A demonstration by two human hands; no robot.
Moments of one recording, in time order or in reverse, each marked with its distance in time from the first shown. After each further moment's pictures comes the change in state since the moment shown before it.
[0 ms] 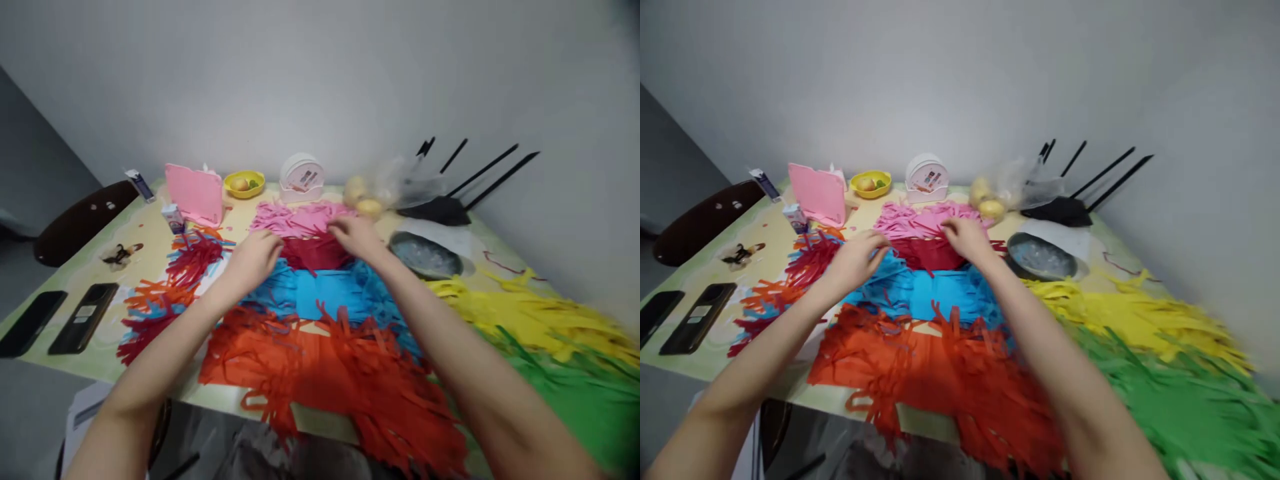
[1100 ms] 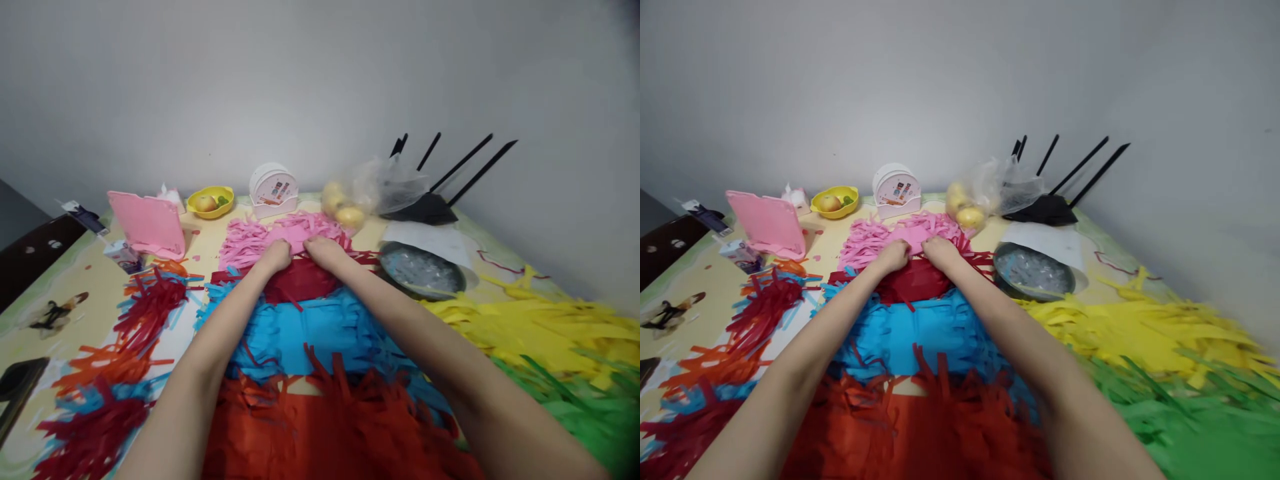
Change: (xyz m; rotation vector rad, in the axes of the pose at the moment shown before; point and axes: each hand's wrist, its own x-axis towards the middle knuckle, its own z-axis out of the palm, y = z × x) left_hand 0.193 -0.031 0.182 0.051 -0.326 0.012; right_hand 0.081 0.075 0.087 -0.310 -0.282 -0.069
